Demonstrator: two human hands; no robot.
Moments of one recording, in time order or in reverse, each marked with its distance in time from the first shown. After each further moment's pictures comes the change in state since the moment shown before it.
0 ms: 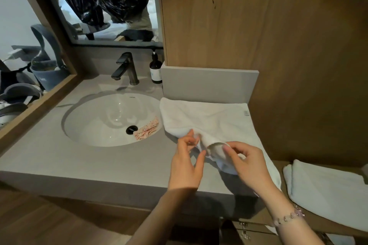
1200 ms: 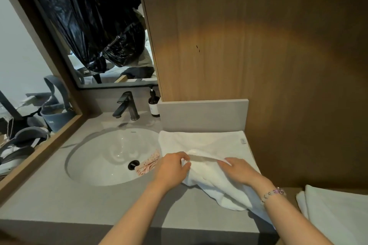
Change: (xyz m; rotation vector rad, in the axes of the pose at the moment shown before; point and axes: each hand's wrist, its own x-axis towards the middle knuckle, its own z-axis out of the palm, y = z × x) left_hand 0.088 -0.005 -0.026 0.646 -0.310 -0.026; right_hand 0.079 0.023 -0.015 -0.415 -0.383 0.208
